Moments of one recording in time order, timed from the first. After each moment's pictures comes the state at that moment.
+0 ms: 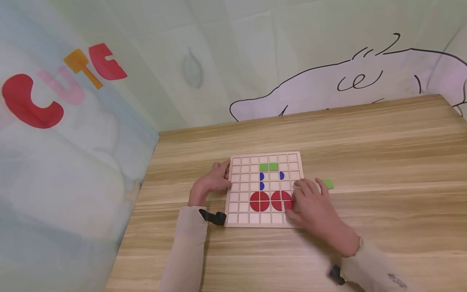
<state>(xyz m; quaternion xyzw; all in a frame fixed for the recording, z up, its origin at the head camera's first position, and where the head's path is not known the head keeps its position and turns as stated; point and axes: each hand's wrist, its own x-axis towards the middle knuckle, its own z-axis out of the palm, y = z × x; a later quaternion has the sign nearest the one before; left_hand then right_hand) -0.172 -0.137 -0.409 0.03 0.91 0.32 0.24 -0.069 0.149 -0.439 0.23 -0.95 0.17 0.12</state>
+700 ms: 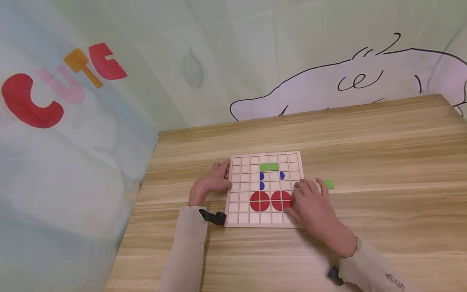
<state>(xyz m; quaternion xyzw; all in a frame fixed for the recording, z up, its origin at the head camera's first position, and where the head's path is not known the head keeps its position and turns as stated) -0.173 -0.138 -0.412 0.03 0.92 0.32 0.24 -0.069 0.146 -0.443 0.22 -0.95 0.18 0.14</state>
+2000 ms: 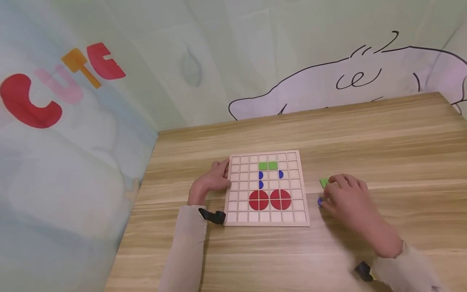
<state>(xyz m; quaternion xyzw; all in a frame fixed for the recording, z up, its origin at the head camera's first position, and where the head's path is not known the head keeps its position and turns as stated) -0.171 -0.135 -0.409 0.02 0.92 0.31 0.24 -0.065 0.217 -0.425 0.18 -0.97 0.16 0.10</state>
